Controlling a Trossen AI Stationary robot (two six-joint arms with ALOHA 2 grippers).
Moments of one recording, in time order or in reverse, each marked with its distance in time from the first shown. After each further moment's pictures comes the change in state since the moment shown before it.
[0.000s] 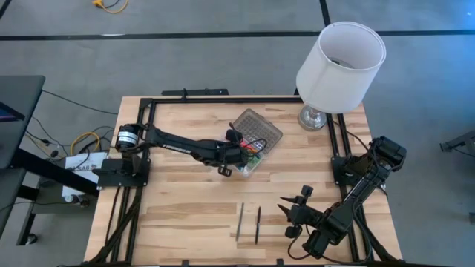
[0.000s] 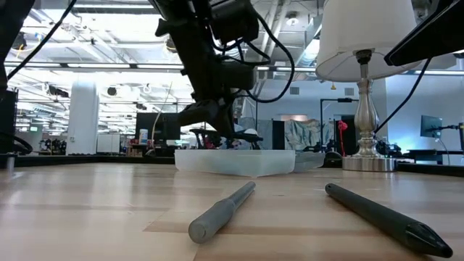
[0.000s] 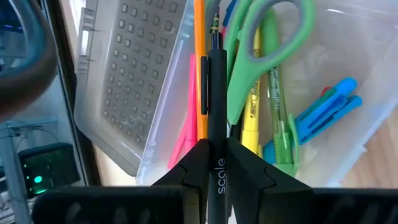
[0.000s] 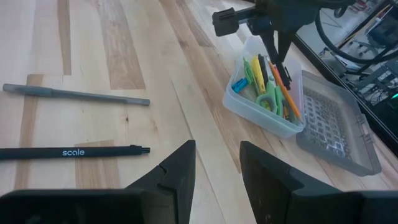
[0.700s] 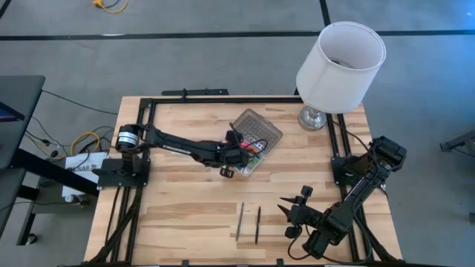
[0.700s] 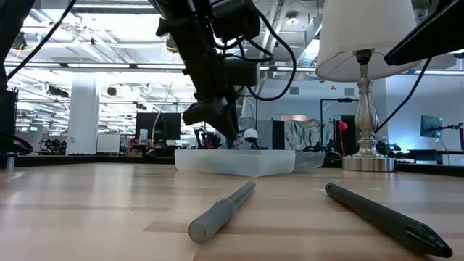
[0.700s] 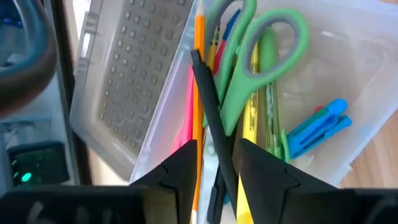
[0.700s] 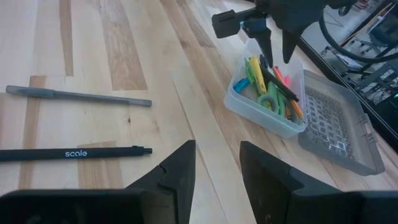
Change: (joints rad) left arm -0.011 0.003 0.001 0.024 0.009 -0.054; right arm 0.000 0.000 0.000 0.009 -0.002 0.000
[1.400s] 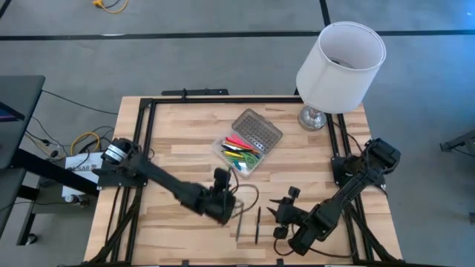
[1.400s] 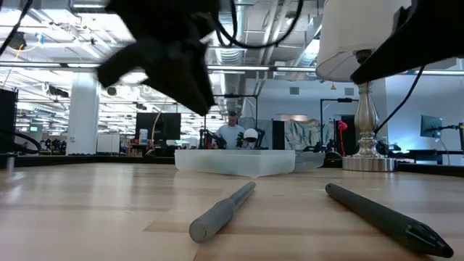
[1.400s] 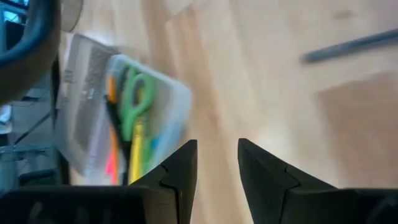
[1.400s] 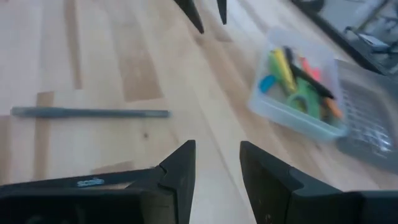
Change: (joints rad) left arm -0.433 -0.043 -0.007 -0.153 -0.173 -0.354; right arm -0.104 0.057 0.000 0.268 -0.093 -0.171
